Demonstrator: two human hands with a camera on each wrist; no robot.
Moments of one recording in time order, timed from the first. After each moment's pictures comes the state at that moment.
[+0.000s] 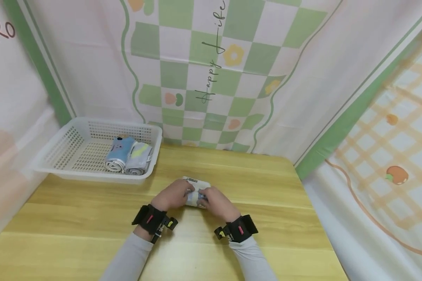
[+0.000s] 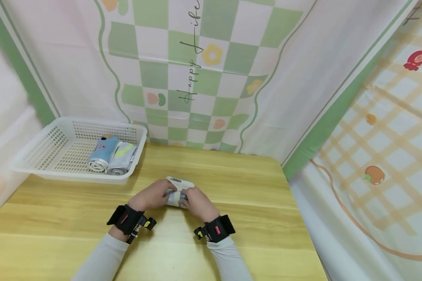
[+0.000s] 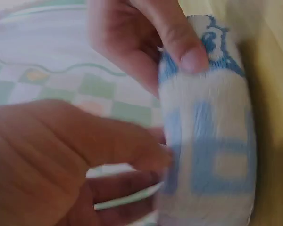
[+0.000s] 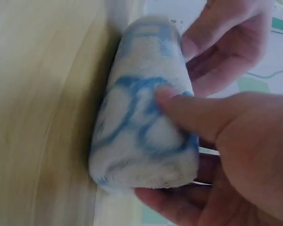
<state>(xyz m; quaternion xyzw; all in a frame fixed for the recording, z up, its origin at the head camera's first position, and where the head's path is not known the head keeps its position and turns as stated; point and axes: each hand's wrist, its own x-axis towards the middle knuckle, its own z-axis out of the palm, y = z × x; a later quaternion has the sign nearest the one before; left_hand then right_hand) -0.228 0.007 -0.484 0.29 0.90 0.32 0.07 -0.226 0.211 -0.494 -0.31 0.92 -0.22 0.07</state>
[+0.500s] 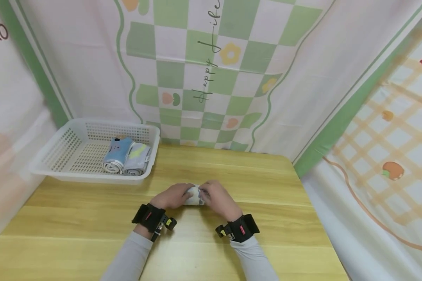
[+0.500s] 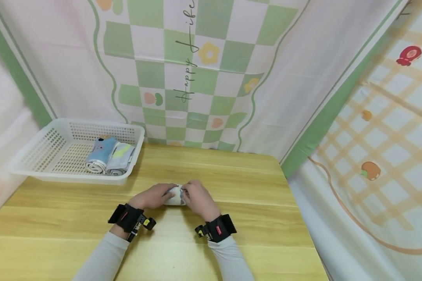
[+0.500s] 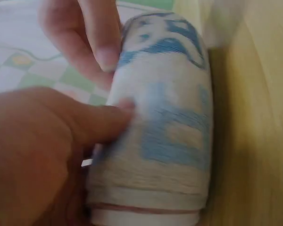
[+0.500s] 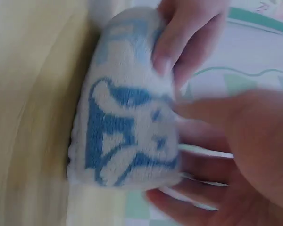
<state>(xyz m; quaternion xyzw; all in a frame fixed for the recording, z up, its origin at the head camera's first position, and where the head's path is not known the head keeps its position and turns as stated) -0.233 0.009 -0.498 0.30 0.89 0.33 0.12 -0.218 0.213 -0.481 -0.27 0.94 -0.21 0.00</state>
